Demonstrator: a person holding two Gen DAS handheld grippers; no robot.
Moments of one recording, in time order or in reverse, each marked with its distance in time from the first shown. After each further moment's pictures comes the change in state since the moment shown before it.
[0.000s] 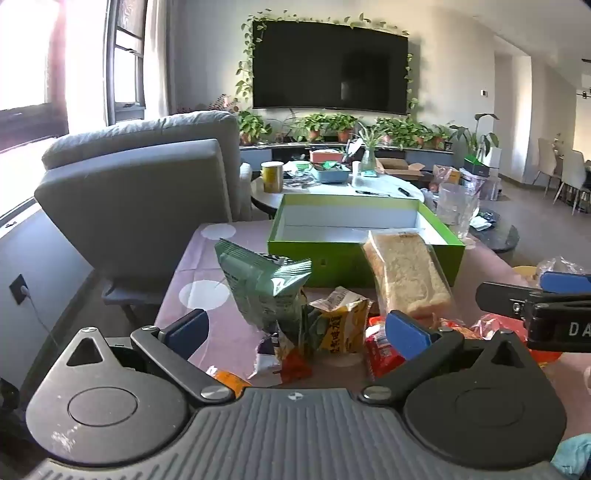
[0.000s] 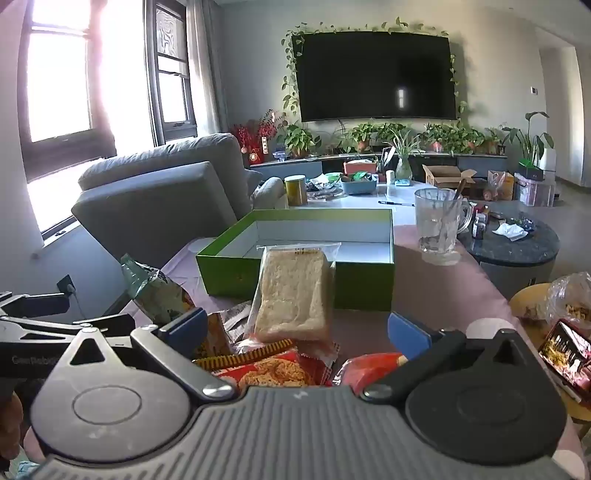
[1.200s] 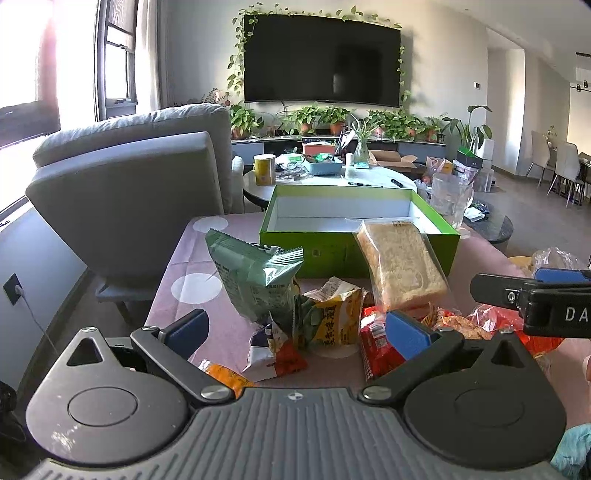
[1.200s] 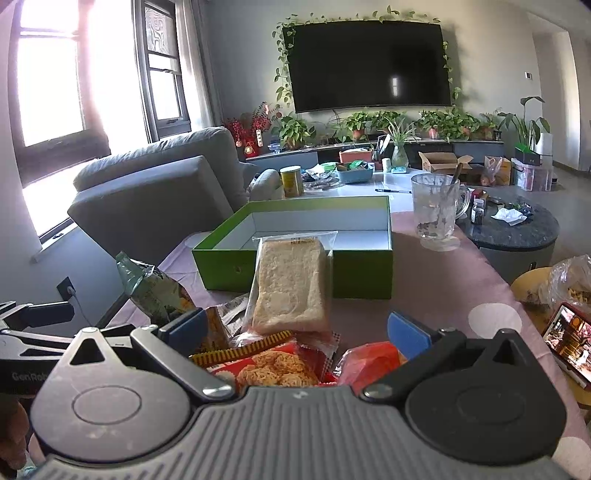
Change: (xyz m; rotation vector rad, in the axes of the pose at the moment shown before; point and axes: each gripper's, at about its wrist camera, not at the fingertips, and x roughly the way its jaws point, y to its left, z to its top) left arm 0.003 0.004 -0.004 -0.004 0.020 -0.034; right arm 0.005 -0.003 -0.002 0.050 0.029 -0.002
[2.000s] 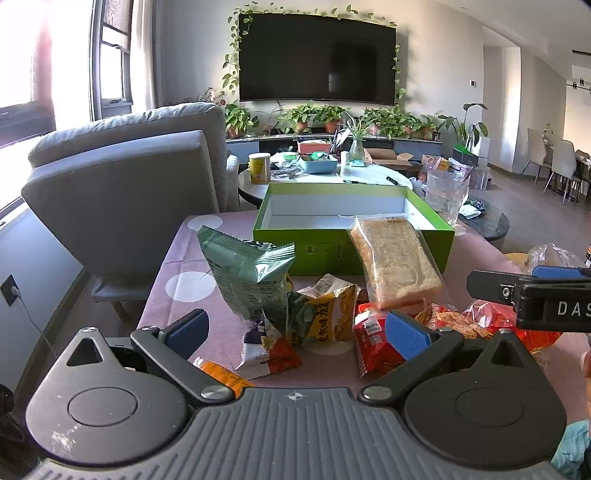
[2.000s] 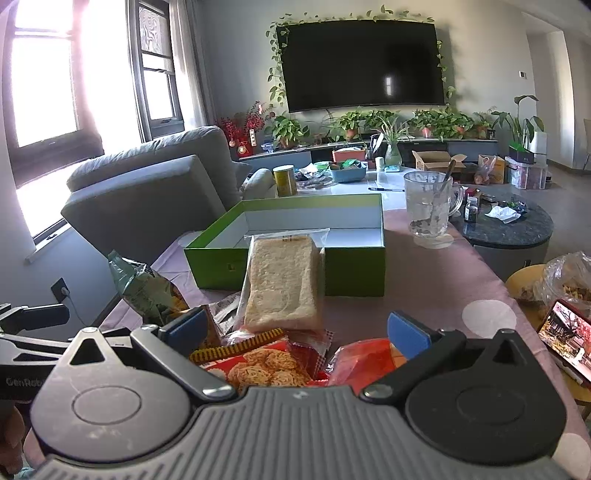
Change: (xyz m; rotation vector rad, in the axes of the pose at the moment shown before) left arm 0.002 -0.005 -0.003 0.010 0.004 -0.013; right arm -0.001 -0.003 -0.002 0.008 0.000 -0.019
